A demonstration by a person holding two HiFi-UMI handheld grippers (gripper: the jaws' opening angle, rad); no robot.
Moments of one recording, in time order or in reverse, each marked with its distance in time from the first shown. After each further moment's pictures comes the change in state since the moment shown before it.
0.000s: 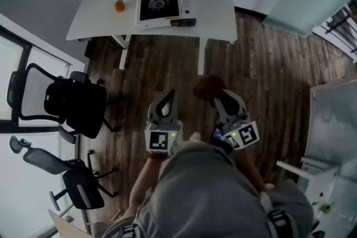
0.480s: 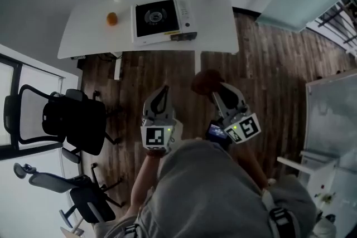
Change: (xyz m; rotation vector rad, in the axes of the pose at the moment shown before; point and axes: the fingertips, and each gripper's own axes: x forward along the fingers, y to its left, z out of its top) left arm 0.089 0.105 -0.003 -0.021 0.017 -0.021; right arm 0.122 -0.041 0.004 -0.004 0.017 -0.018
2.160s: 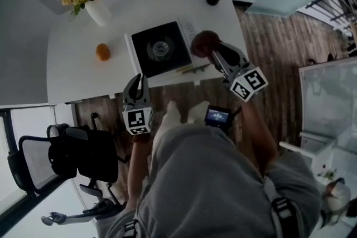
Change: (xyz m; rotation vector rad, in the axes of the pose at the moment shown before) left arm 0.218 0.260 -0.064 0.013 0.117 -0.031; right arm 0.287 -0.185 -0.031 0.006 0.175 -0.096
